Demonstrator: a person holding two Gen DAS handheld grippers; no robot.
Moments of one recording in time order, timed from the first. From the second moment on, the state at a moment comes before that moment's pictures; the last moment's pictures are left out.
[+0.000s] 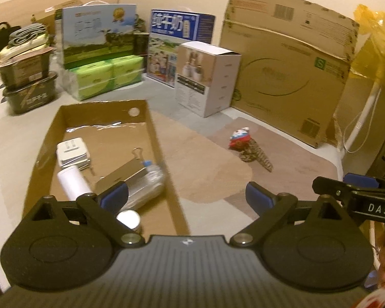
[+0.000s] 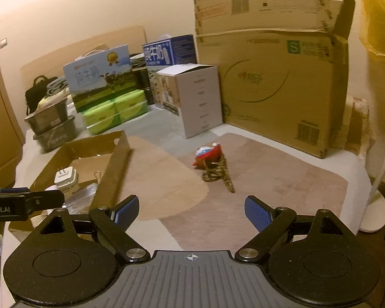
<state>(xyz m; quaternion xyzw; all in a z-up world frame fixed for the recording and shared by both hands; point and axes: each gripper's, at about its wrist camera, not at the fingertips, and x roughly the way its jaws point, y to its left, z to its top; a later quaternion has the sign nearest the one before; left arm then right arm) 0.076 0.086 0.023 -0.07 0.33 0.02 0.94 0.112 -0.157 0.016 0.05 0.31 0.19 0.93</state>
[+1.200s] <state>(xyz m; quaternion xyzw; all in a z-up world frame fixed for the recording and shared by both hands) 0.173 0.043 0.008 -0.02 0.35 -0.03 0.94 0.178 -0.175 -0.010 0.03 0.38 0.15 0.91</state>
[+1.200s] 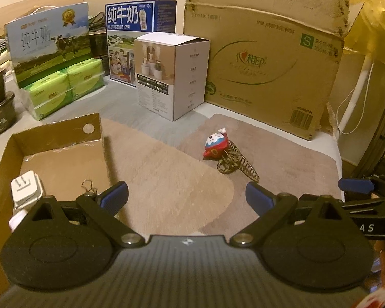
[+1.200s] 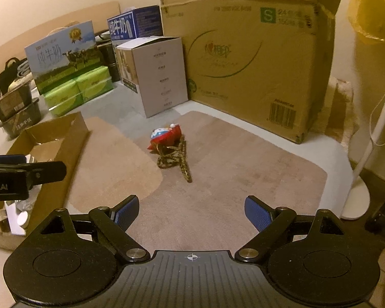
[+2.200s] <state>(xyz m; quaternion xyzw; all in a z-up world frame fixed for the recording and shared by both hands) 0.286 0.061 -0.029 0.01 0.39 -0.04 0.92 0.314 -0.119 -0.088 -0.01 0.39 0.21 0.90</state>
